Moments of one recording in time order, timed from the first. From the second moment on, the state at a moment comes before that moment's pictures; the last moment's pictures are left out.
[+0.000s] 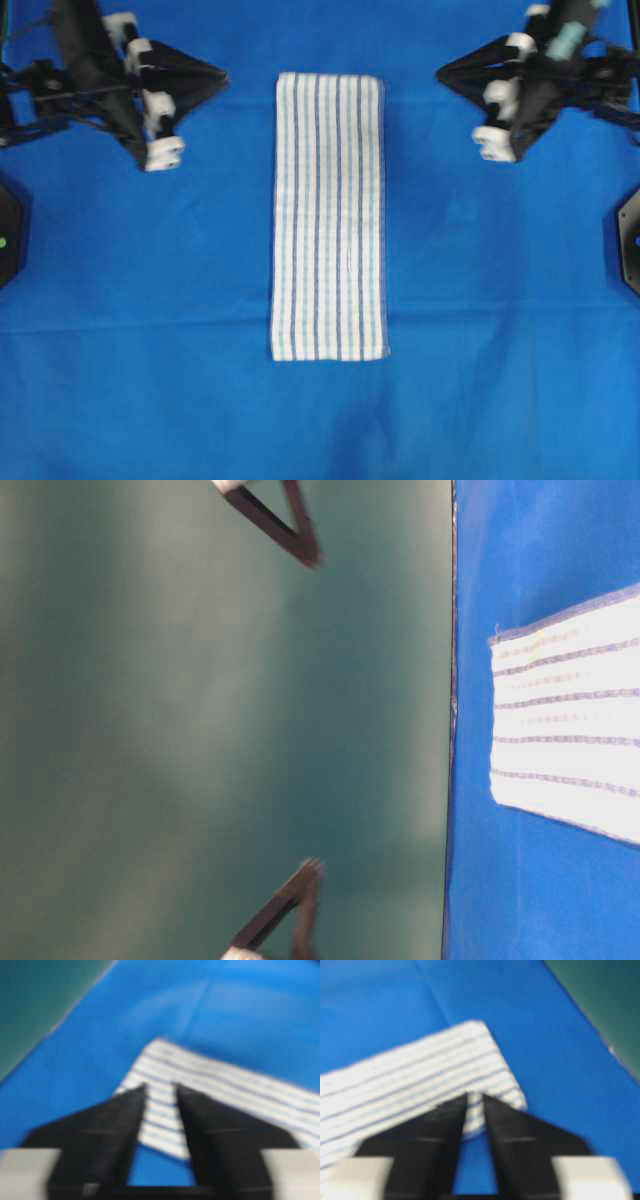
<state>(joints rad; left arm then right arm) 0.38 -0.27 0.98 -0.02 -0.38 -0.01 -0.44 -0.35 0.92 -0.01 -0.08 0.05</state>
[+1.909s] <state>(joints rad) 0.54 0.29 0.66 -0.02 -0.40 0.02 -0.59 0.12 0.68 -0.10 -0.13 0.04</state>
